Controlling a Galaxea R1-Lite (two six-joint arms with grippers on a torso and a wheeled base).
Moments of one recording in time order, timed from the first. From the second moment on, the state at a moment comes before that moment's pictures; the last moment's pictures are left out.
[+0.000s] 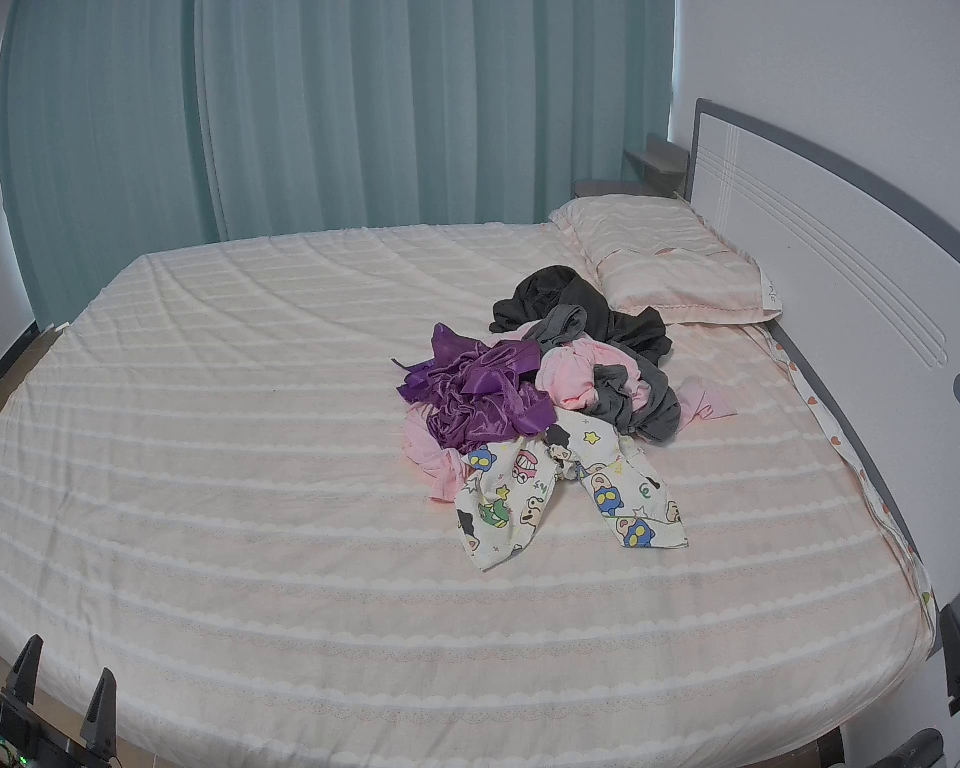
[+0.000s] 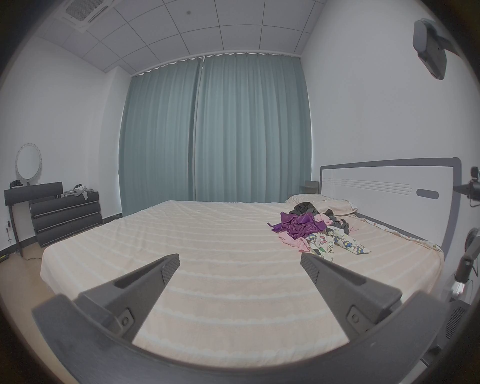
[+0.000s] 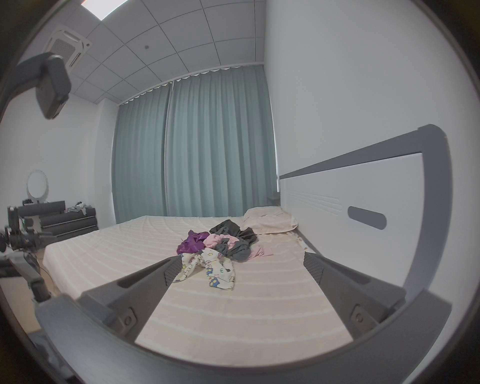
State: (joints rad) left arm 0.00 0.02 -0.02 0.00 0.05 -0.02; right arm -0.03 0.12 -0.23 0.02 0.10 0.03
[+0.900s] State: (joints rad) left arm 0.00 0.02 -0.02 -0.01 0.05 -0.02; right arm -0.01 0.96 -0.38 -0.11 0.33 0.24
